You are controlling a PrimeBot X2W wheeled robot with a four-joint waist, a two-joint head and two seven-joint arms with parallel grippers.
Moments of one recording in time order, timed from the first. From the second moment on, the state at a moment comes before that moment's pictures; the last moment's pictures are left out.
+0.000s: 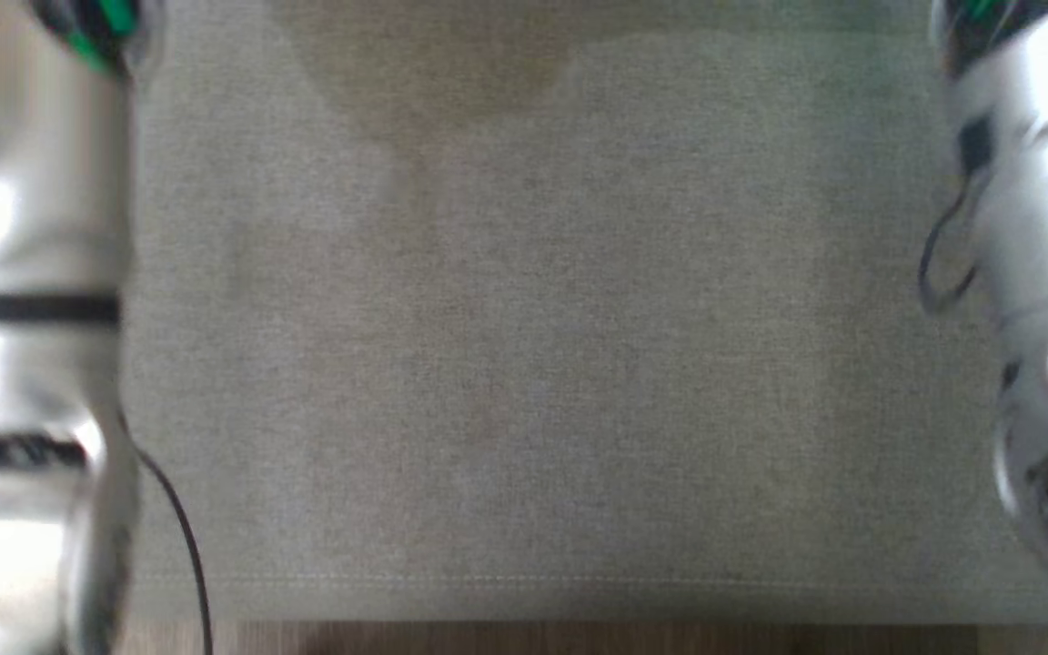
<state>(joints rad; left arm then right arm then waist) -1.25 0.13 -0.18 0.73 -0.41 -0.08 -0.26 -1.30 -0.09 0.09 0.97 0.53 0.12 -0.17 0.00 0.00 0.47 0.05</state>
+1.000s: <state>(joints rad) -0.49 0.21 -0.42 0.65 -0.43 -0.12 -0.24 -0.71 -0.23 0.38 0.97 0.82 0.12 0.15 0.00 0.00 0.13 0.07</state>
